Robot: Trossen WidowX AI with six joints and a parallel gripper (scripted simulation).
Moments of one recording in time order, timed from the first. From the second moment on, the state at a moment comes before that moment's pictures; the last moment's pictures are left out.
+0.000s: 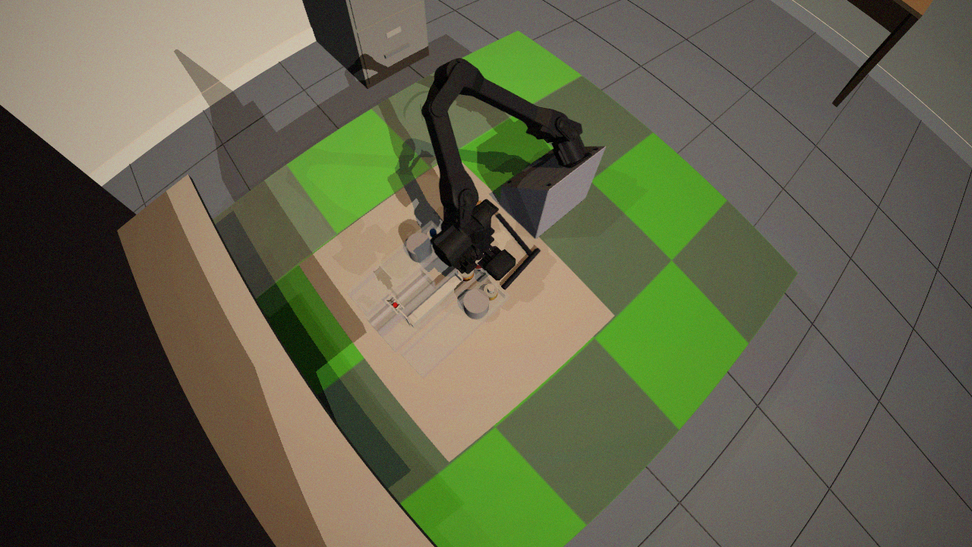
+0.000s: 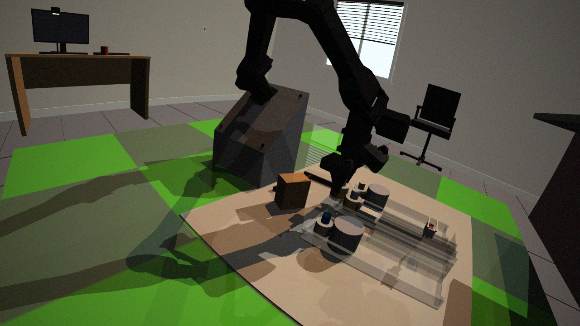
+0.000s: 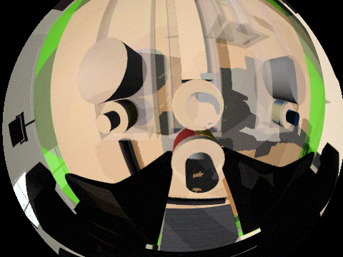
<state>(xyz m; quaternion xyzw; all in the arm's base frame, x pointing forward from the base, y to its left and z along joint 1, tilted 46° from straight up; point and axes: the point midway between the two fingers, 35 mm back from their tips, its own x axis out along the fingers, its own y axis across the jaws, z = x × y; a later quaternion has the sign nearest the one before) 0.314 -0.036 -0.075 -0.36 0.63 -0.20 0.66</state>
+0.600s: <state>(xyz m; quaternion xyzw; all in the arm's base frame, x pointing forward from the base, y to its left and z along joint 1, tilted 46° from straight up) 0.321 -0.034 -0.074 -0.36 0.63 -0.20 0.66</state>
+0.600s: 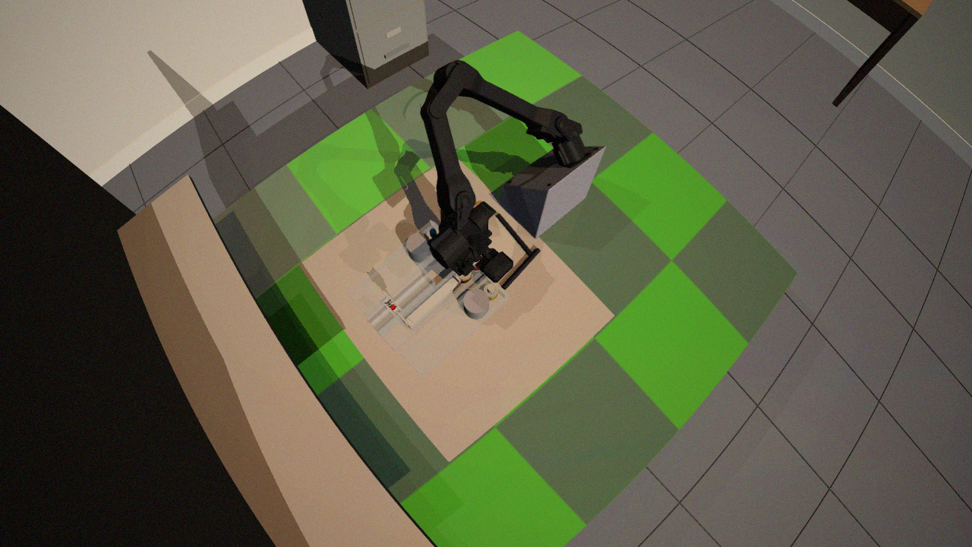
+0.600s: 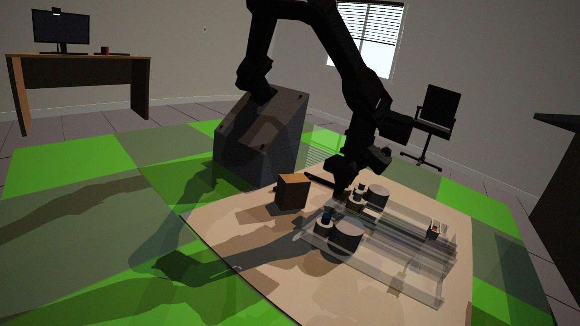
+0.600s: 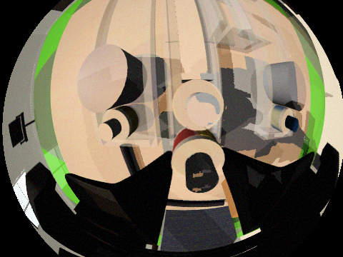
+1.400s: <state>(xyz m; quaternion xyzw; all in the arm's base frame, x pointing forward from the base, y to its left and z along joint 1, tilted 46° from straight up) 0.331 -0.032 -0.073 -0.36 0.63 -0.20 0.66</state>
